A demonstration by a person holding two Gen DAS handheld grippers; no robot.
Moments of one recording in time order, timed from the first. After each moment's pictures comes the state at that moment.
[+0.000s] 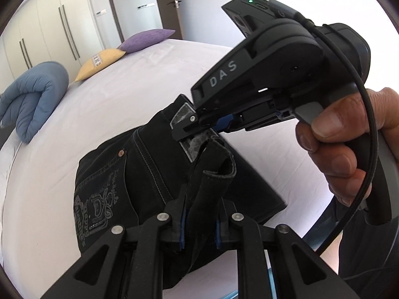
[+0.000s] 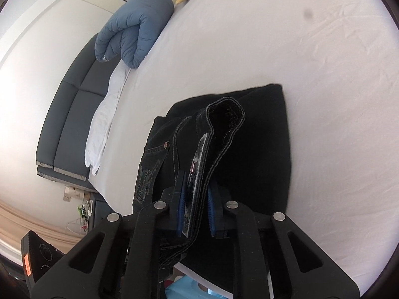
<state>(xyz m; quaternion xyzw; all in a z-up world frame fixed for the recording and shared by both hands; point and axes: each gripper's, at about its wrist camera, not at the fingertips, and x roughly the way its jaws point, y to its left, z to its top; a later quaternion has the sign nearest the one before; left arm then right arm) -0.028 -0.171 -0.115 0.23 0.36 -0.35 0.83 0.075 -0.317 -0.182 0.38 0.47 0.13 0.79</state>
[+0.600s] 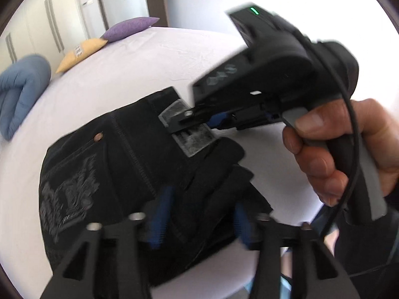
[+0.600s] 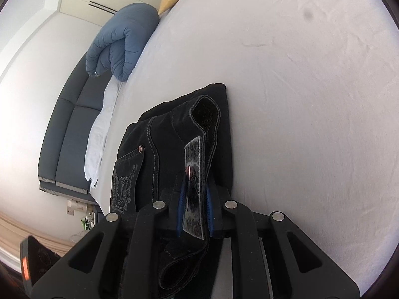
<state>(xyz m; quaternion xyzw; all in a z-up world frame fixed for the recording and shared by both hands) -0.031 -0.170 -0.140 0.21 0.39 -0.39 0.81 0.061 -0.372 -0.238 0.42 0.45 0.11 0.78</state>
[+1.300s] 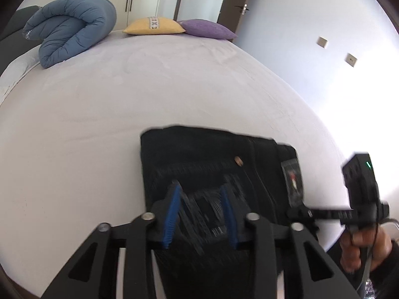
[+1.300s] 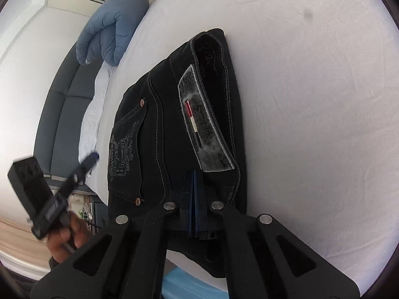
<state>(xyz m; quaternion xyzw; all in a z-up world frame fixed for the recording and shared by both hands) 0.095 -0.039 -0.092 0.03 0.44 -0.30 0.85 0.027 -0.344 -0.243 0.41 0.50 0.09 0.76</state>
